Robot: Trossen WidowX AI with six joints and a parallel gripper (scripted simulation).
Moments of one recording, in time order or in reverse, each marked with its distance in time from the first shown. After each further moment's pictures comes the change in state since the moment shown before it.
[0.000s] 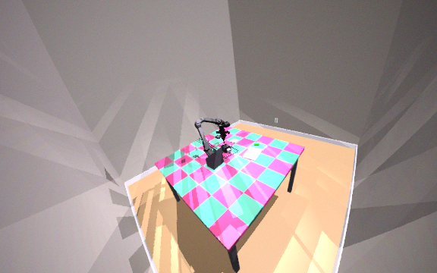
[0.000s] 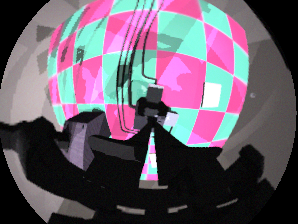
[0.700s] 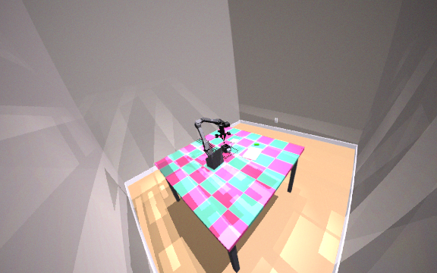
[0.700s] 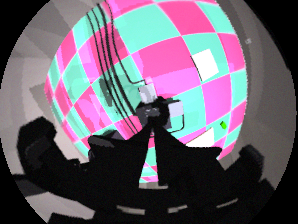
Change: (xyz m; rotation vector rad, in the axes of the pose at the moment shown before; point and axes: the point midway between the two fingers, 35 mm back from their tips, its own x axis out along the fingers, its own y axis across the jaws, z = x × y) arm 0.001 0.001 0.000 0.492 0.001 0.003
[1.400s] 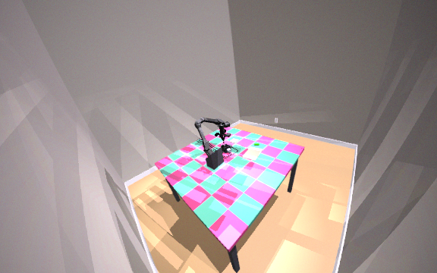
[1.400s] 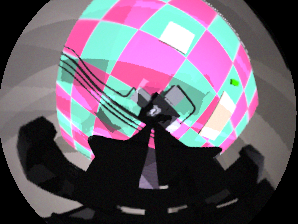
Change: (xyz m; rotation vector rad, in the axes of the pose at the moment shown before) arm 0.000 0.000 0.000 0.550 0.000 0.000
